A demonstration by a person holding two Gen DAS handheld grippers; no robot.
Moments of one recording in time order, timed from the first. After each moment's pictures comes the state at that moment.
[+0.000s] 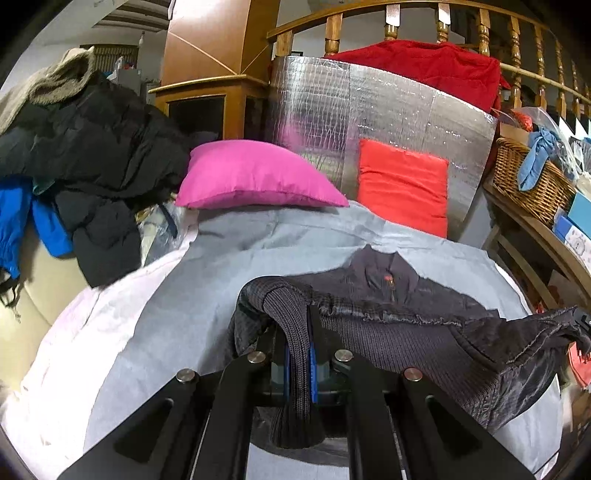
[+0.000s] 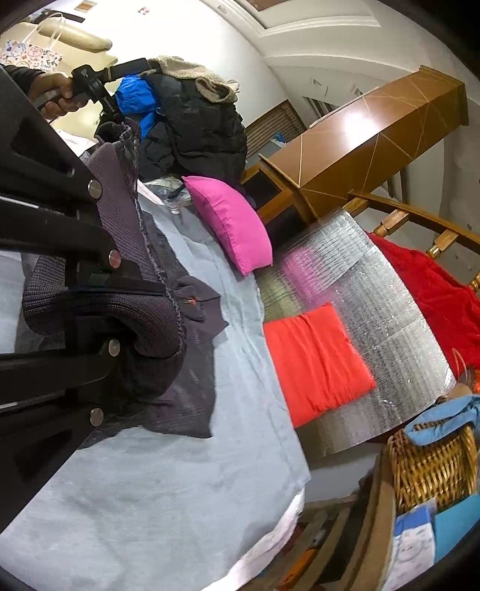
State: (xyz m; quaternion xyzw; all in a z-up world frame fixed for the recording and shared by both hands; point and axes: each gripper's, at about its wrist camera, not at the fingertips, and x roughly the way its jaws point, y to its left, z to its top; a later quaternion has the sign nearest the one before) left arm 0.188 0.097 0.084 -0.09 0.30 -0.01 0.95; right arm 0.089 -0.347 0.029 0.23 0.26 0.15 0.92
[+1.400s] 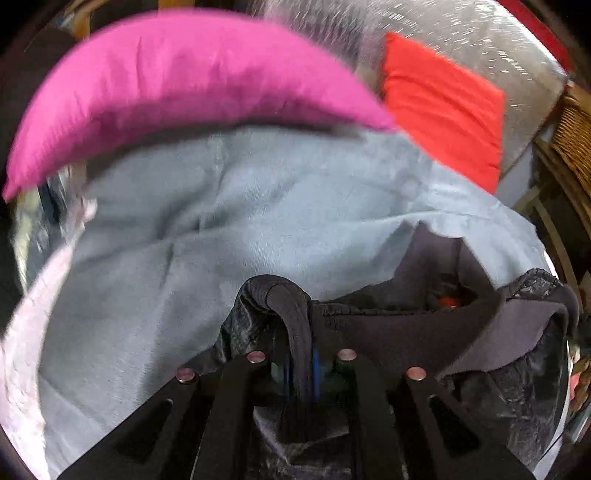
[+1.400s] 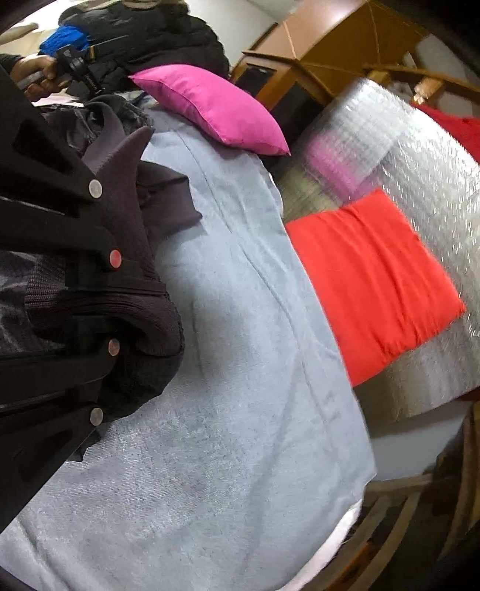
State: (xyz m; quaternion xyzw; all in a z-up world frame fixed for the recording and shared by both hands) left arm 0.481 0.075 -0.043 -0.10 0.50 -0.05 0.86; right arm 0.379 -0.383 -0.084 0.28 0.43 0.03 0.86
